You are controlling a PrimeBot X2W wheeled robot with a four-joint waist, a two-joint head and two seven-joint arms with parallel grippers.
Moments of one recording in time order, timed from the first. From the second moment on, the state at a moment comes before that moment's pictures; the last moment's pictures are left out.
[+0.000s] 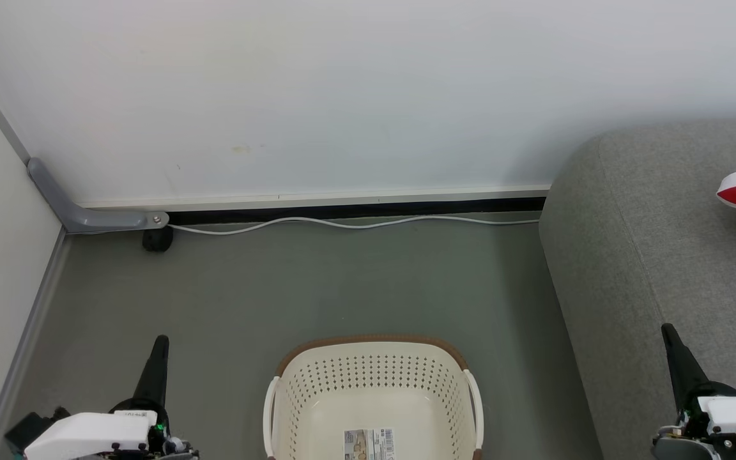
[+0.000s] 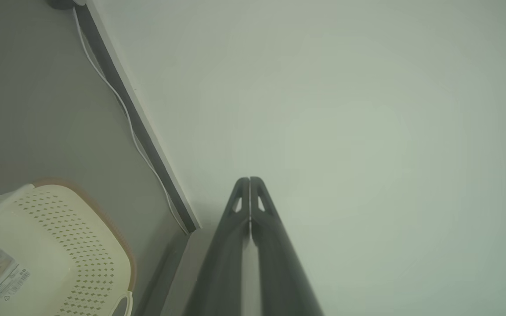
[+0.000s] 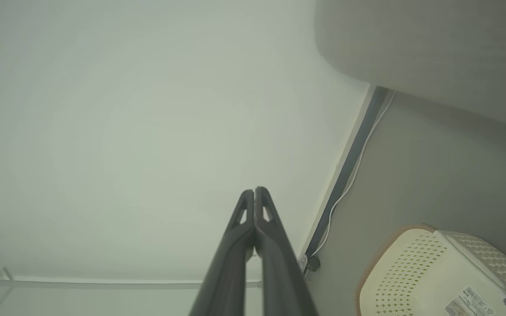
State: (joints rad) left arm -0.02 0.06 0.02 0.26 -1.49 -0.09 0.05; right arm -0.05 -0.07 -0.09 0.28 1.48 0.13 0.06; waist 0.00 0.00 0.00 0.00
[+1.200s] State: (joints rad) left arm -0.05 0.05 0.06 0.27 -1.63 -0.12 0.09; right arm -0.06 -0.04 -0.13 0.28 1.60 0.13 0.10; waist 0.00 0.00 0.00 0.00
